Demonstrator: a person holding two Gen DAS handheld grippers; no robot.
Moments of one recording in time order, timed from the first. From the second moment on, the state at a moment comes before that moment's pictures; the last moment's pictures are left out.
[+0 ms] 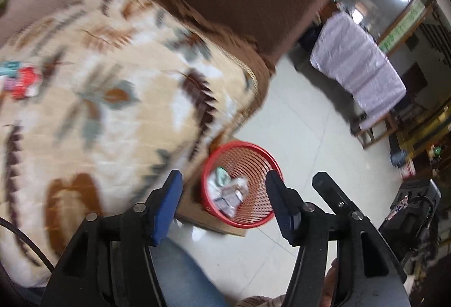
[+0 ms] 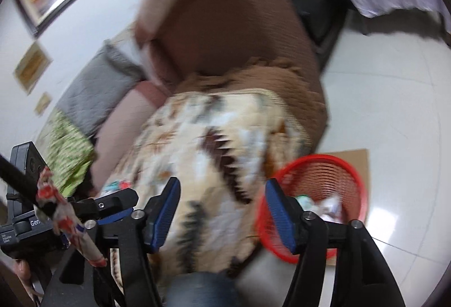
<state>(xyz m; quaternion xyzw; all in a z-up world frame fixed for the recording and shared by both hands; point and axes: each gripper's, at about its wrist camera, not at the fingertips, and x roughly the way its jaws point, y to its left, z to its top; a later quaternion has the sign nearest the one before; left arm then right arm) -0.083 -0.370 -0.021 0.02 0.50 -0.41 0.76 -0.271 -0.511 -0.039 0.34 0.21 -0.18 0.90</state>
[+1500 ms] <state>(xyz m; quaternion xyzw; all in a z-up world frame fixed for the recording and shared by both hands) 0.038 -0.049 0.026 -0.06 0.42 -0.20 0.89 -0.032 -0.302 -0.013 0.22 0.29 0.09 0.93</state>
